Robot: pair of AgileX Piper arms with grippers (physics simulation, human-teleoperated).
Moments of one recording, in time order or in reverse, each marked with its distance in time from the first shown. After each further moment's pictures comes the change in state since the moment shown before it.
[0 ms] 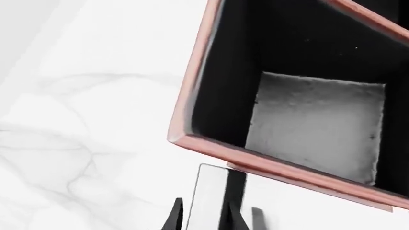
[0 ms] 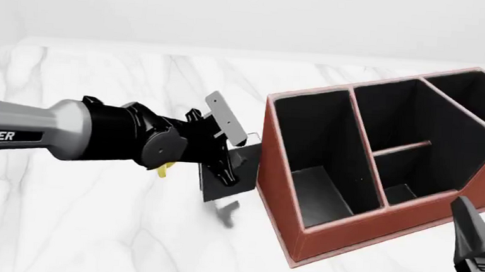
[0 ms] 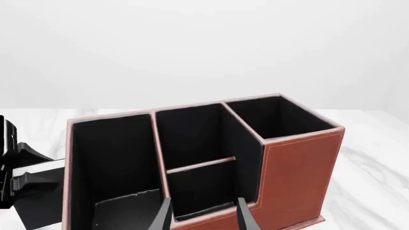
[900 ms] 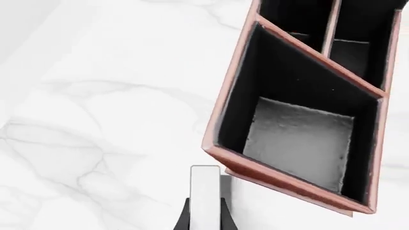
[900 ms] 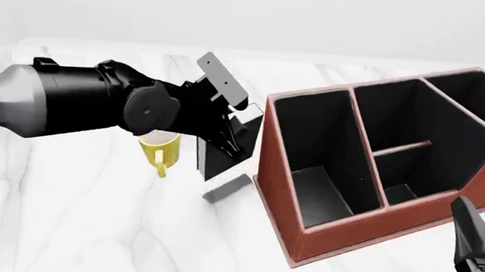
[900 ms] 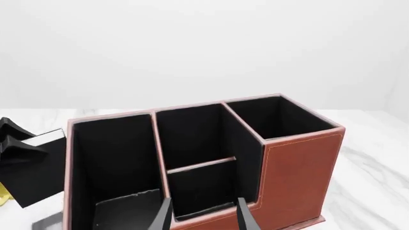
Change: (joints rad) left arm -0.013 -0.122 -0.112 0.200 -0.030; right arm 0.001 -0.003 -0.002 0.004 0.001
